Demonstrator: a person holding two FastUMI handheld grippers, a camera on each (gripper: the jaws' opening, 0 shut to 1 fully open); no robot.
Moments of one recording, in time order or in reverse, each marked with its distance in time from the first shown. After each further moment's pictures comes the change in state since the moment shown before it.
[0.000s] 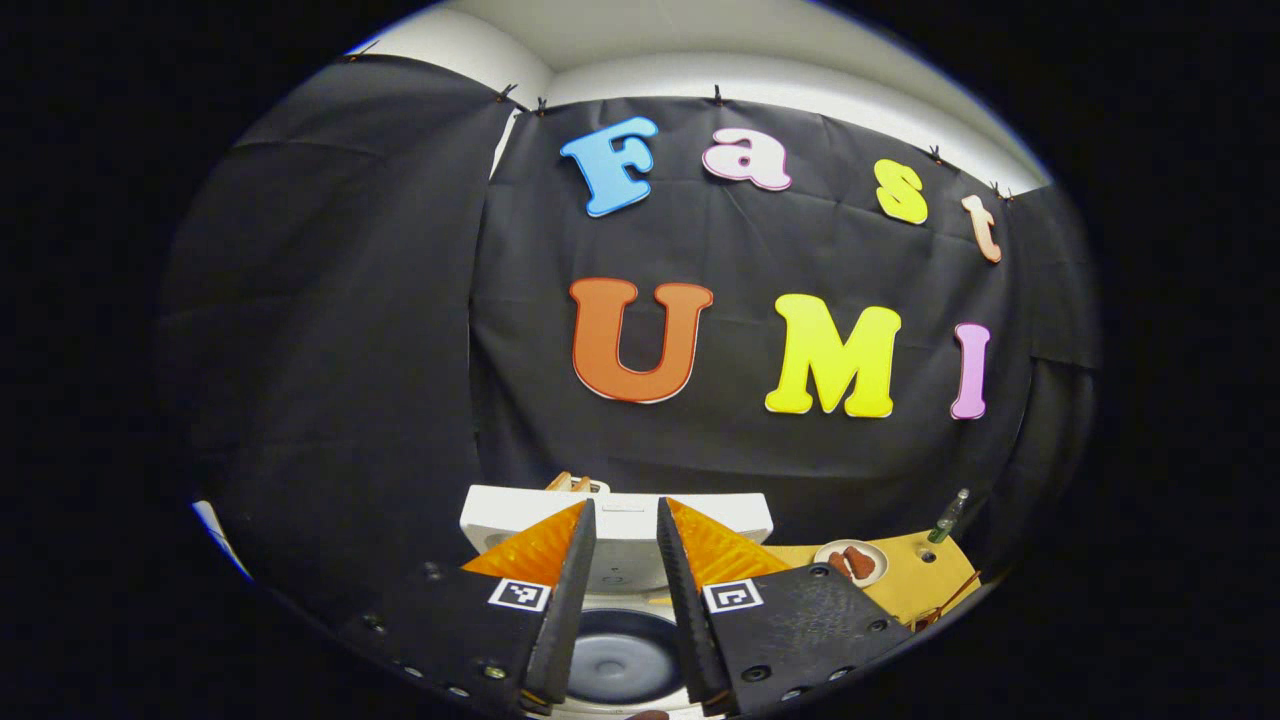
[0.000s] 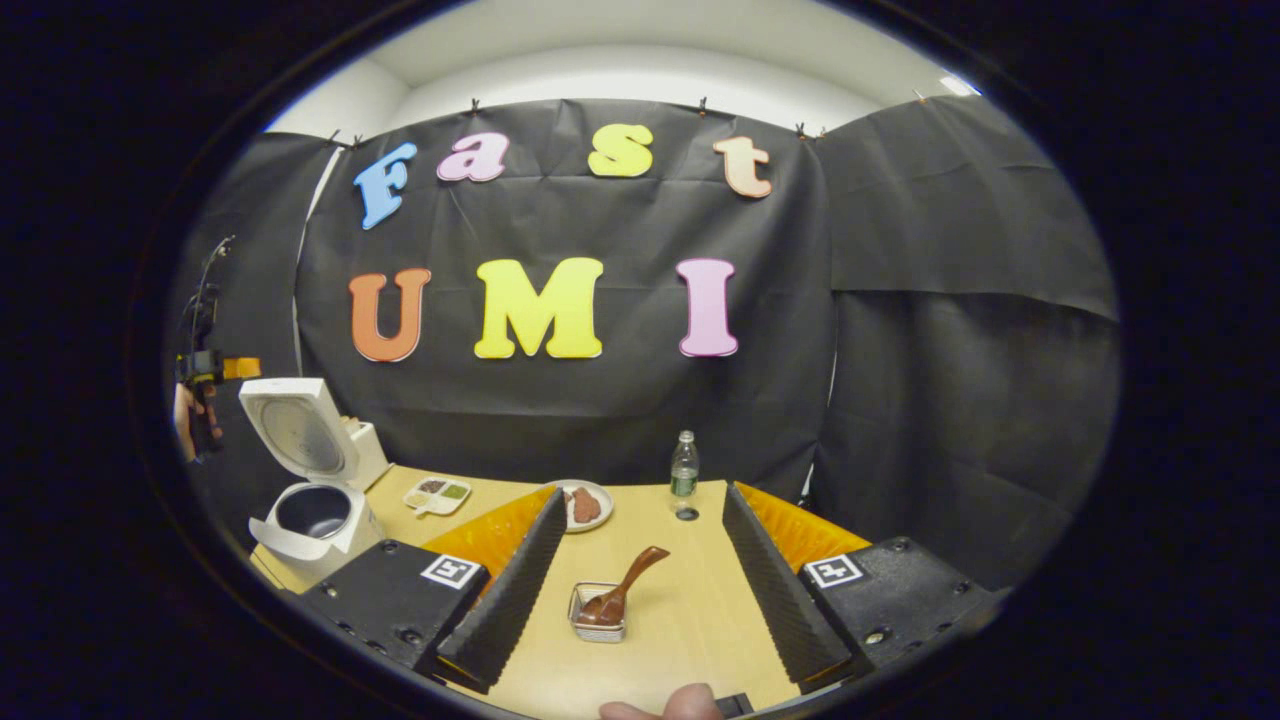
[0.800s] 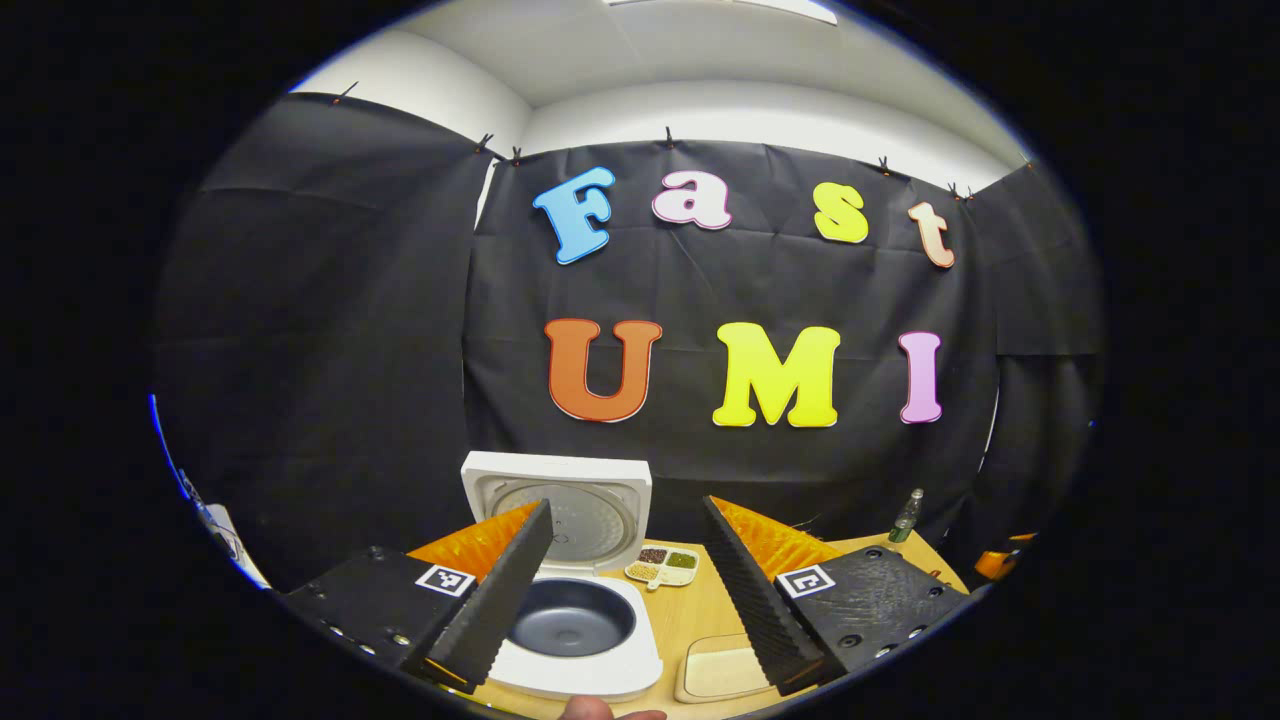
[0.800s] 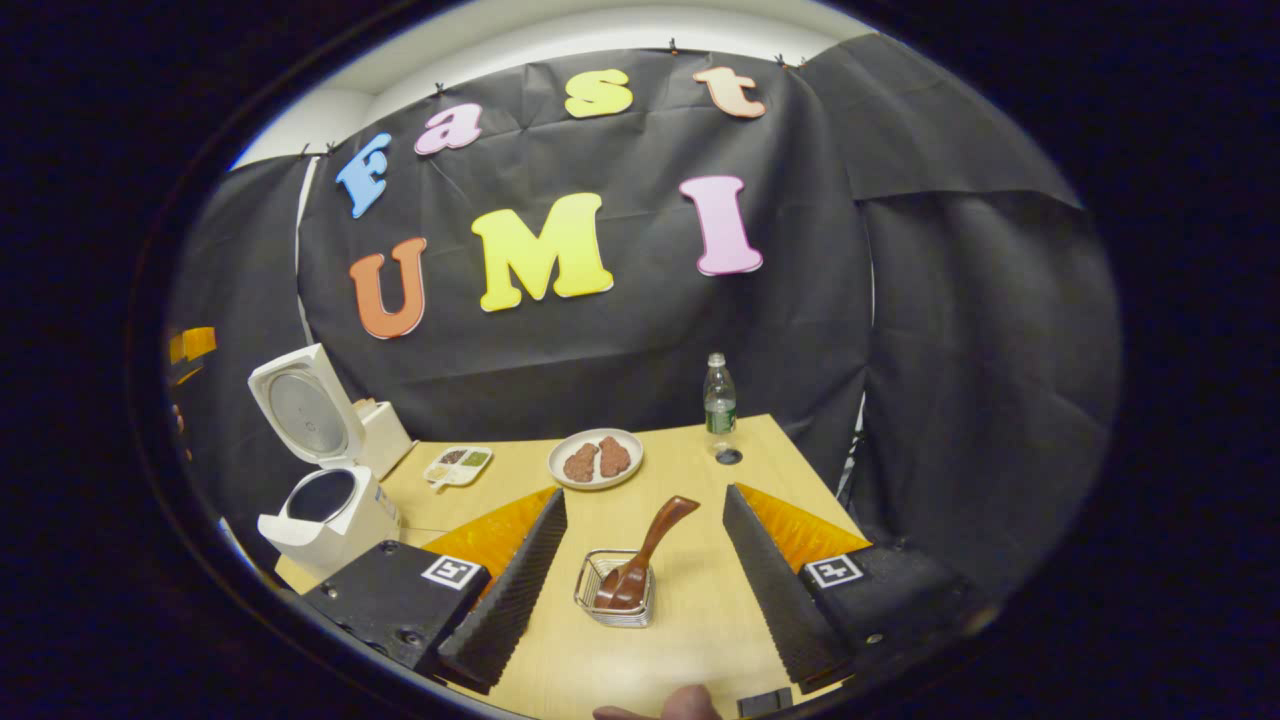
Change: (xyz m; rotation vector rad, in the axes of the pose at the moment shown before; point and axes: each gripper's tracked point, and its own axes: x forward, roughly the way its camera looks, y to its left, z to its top) left arm -0.120 -0.090 0.002 0.019 -0.061 0.000; right arm 0.086 -0.014 -0.107 0.150 0.177 0.130
